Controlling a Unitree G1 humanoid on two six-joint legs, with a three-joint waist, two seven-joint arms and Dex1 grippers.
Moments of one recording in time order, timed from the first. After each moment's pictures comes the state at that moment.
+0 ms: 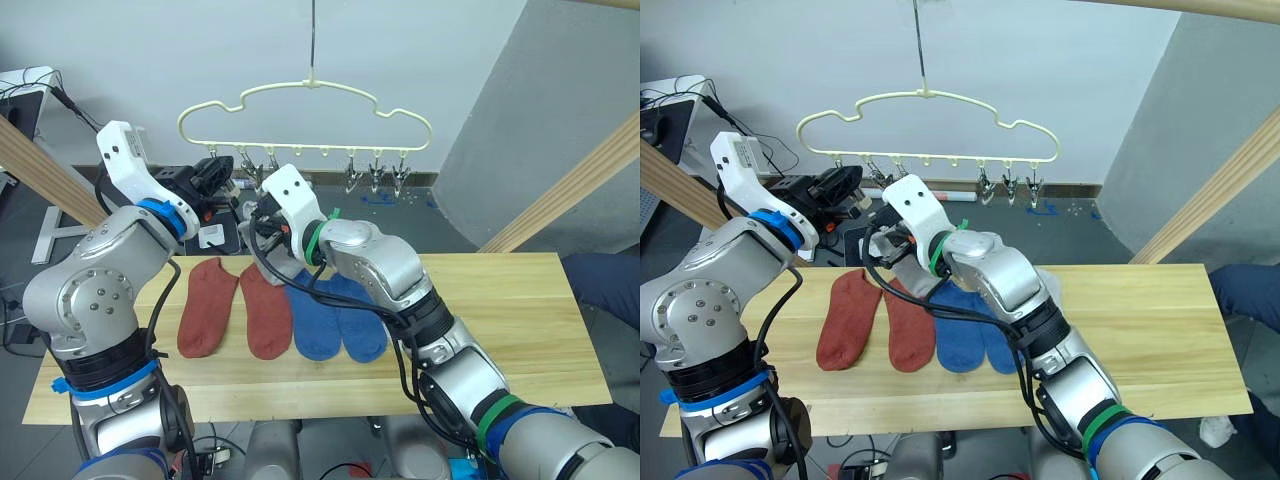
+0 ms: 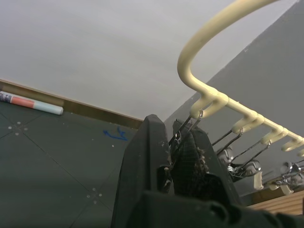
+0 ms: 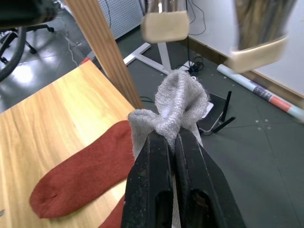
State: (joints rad) left arm -0.62 0.44 0.46 -0.39 -0.75 1.10 -0.08; right arm -0.94 0.13 0.32 0.19 0.19 0.82 0.34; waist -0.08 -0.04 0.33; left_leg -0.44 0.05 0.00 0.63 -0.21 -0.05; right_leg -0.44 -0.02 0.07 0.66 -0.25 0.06
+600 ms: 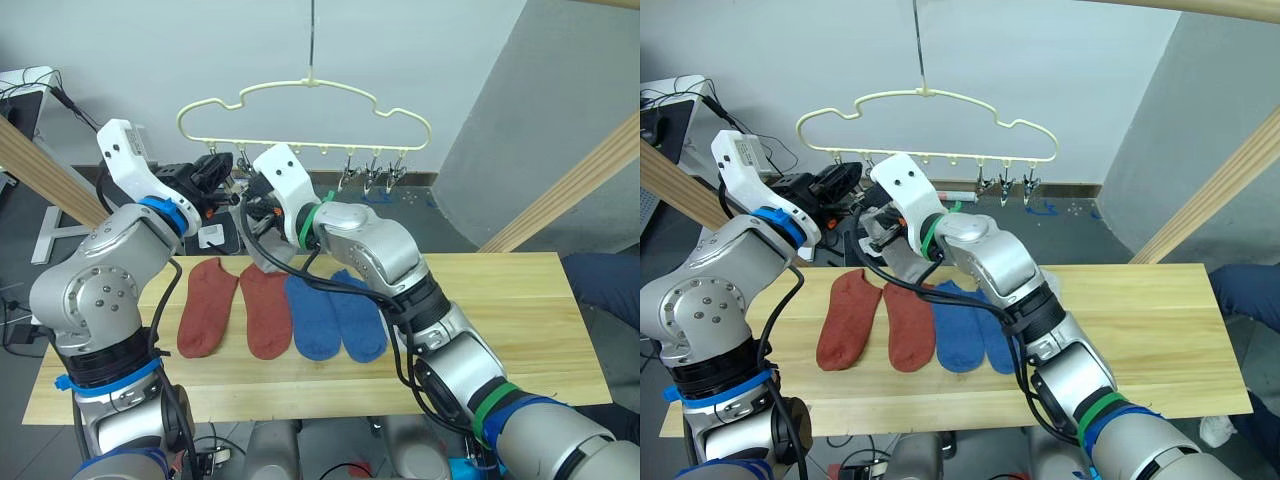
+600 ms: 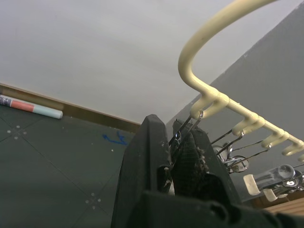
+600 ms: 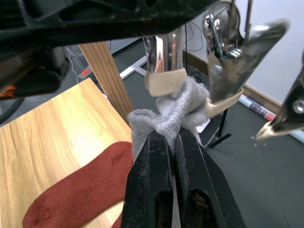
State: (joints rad) left arm -0.62 0.44 0.44 -0.35 -0.75 1.04 -0.07; right arm -1.03 0.15 0.30 0.24 0.20 0.78 0.35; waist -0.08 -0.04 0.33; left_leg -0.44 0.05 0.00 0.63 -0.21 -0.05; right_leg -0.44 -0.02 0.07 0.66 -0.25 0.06
